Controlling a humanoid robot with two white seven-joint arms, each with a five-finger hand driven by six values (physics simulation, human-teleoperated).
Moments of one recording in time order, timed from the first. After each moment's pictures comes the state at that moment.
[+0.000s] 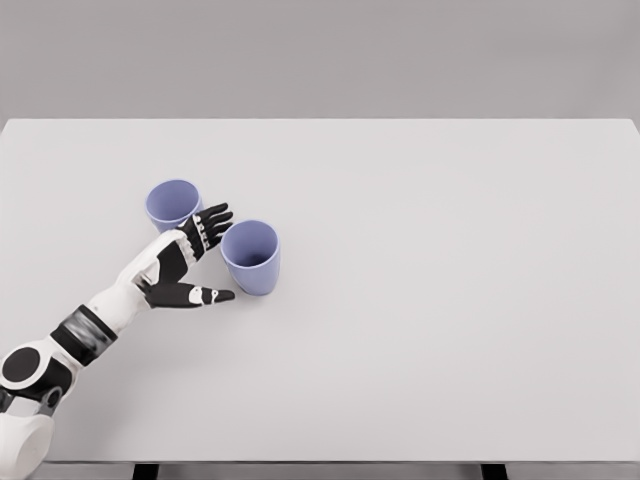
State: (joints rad) left arm 0.00 0.46 -0.23 -1.62 0.54 -0.06 -0.43; right arm 0.07 0.00 0.15 0.04 -0.29 -0.07 0.26
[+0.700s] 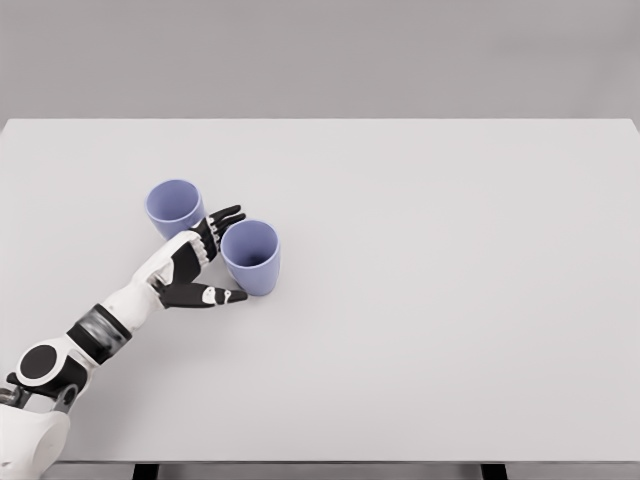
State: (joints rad) left arm -0.02 0.42 -0.25 -1.60 0.52 -0.06 -0.43; right arm 0.07 0.00 0.15 0.04 -0.29 -0.07 0.26
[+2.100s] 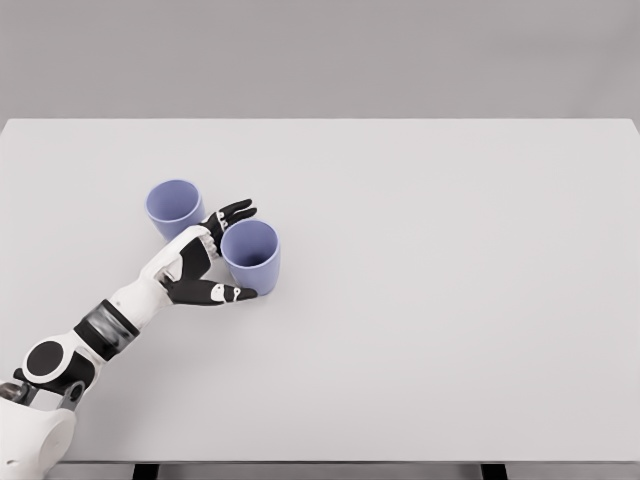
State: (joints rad) left arm -0.03 0.41 -0.27 -1.64 0.52 -0.06 -0.43; right arm 0.07 0.00 0.15 0.04 -0.29 -0.07 0.26
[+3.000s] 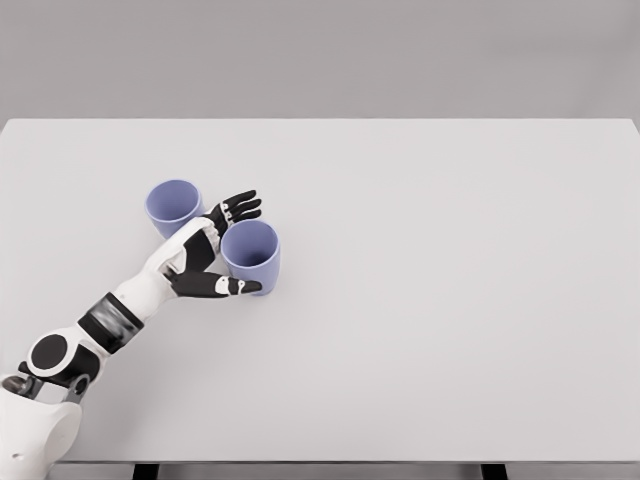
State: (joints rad) left arm -0.05 0.40 -0.27 -1.64 0.52 -0.06 -0.43; right arm 0.07 0.00 0.15 0.04 -0.29 -0.07 0.26
